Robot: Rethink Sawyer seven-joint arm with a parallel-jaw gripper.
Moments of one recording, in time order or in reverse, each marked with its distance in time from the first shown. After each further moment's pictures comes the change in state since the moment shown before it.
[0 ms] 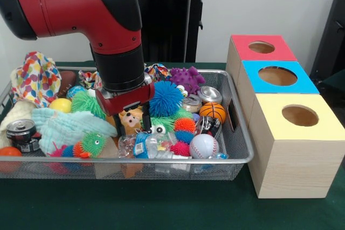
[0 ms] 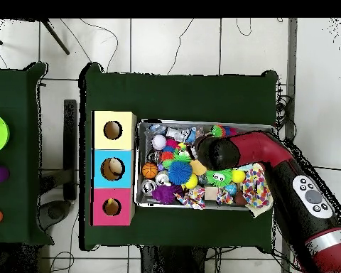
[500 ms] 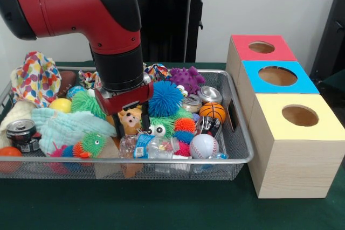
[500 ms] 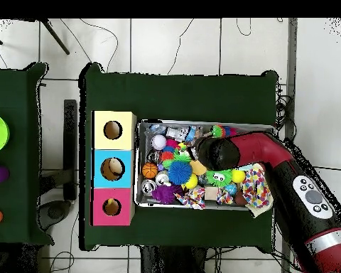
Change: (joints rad) arm 0.000 0.000 -0.005 0.000 0.000 0.013 0.000
